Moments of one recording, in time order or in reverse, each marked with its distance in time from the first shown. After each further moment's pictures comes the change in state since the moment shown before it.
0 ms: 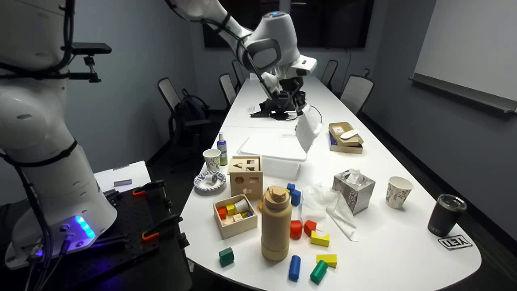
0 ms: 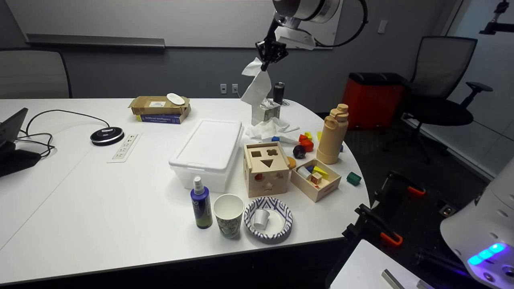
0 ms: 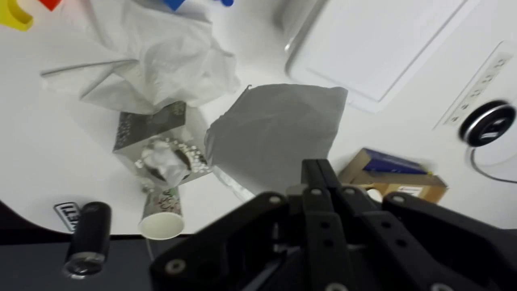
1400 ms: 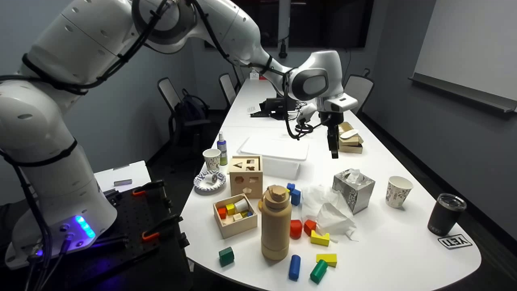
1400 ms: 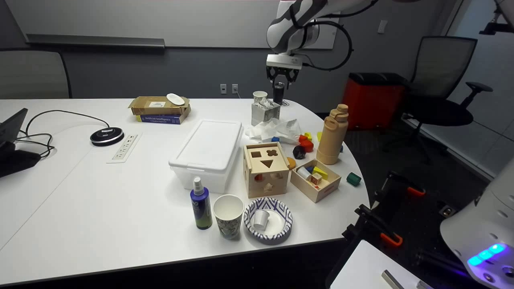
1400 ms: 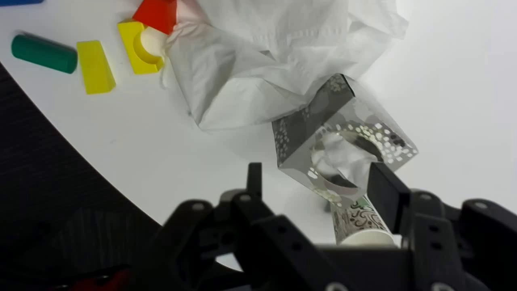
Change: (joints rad) arm 0.010 0.471 -0.222 0.542 -0.164 -0.299 0.580
